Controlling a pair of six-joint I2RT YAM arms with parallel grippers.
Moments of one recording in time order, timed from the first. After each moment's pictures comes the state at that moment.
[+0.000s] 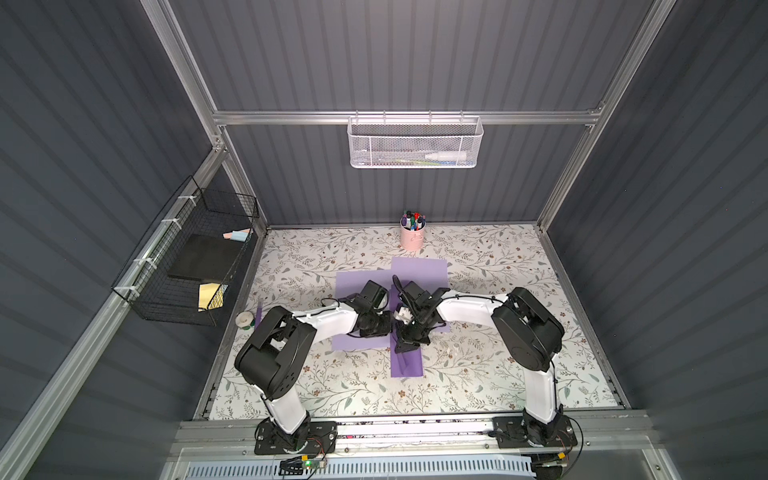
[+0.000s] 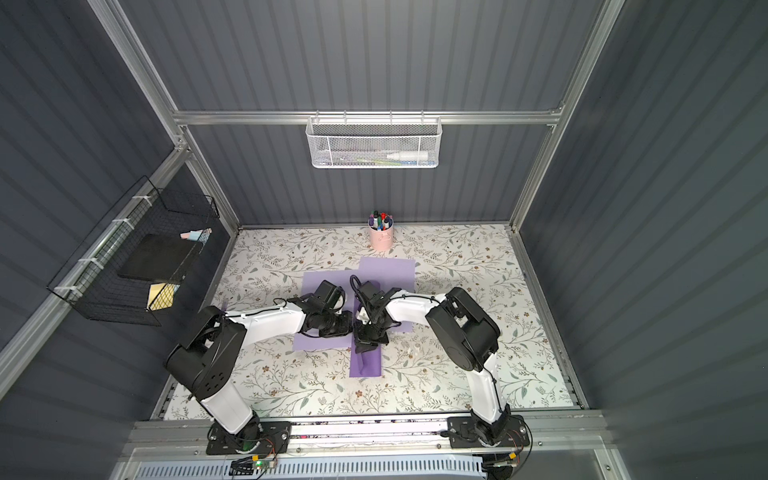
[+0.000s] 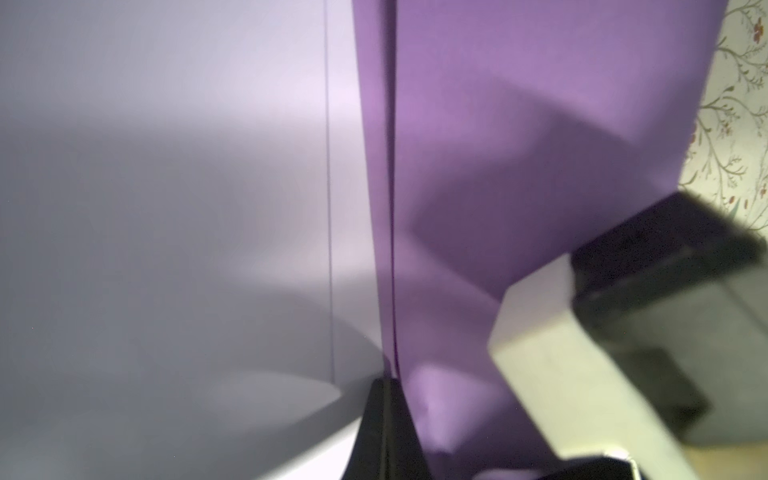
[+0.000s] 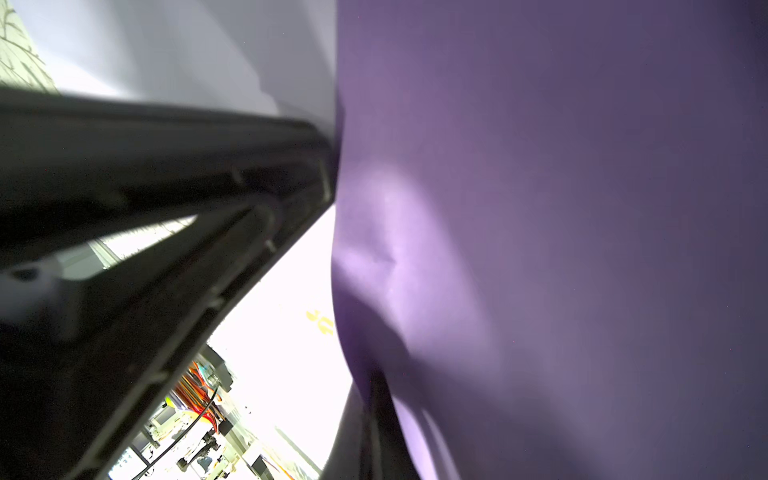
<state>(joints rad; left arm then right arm) -0.60 1.71 0.90 -0.30 0.25 -0.60 0.83 2.01 1.25 -0.57 -0.57 0.65</state>
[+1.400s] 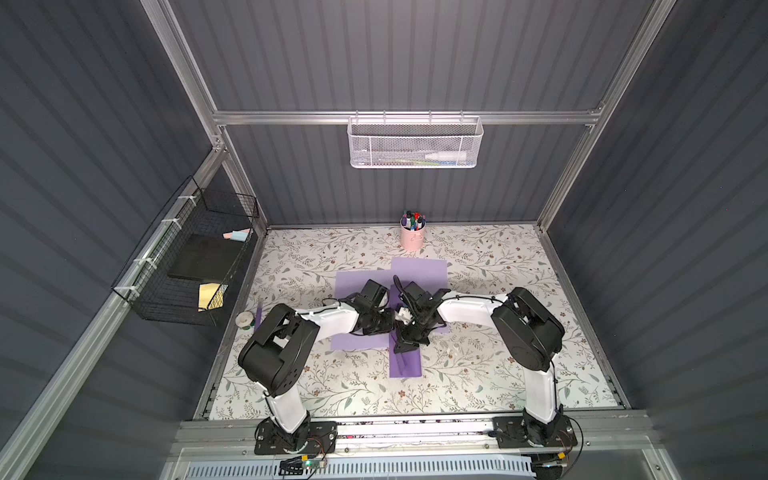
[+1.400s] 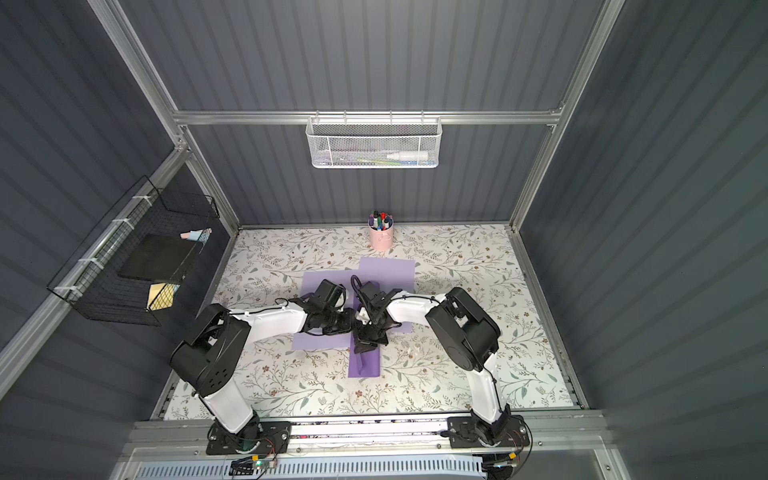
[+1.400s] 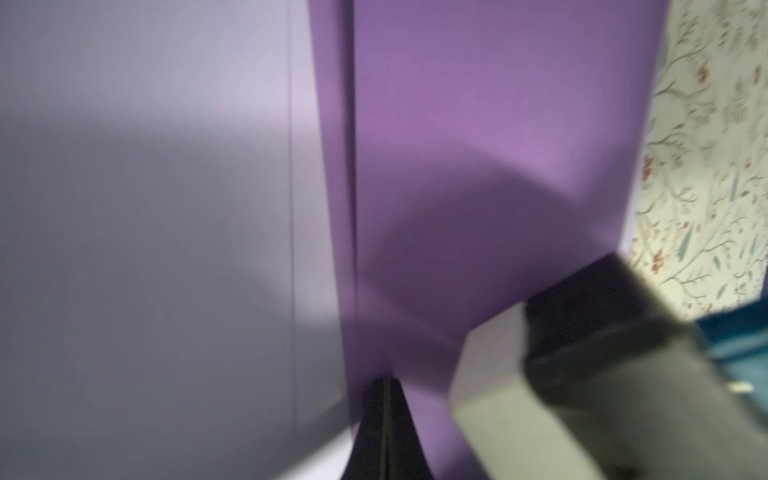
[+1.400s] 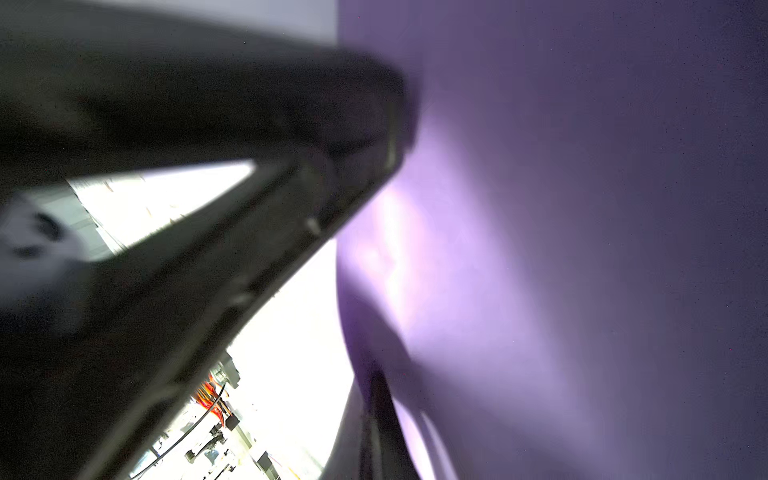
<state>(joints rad) -0.60 1.74 0.89 -0.20 0.27 -0.64 0.83 2.01 1.23 -0.54 -0.59 0.65</state>
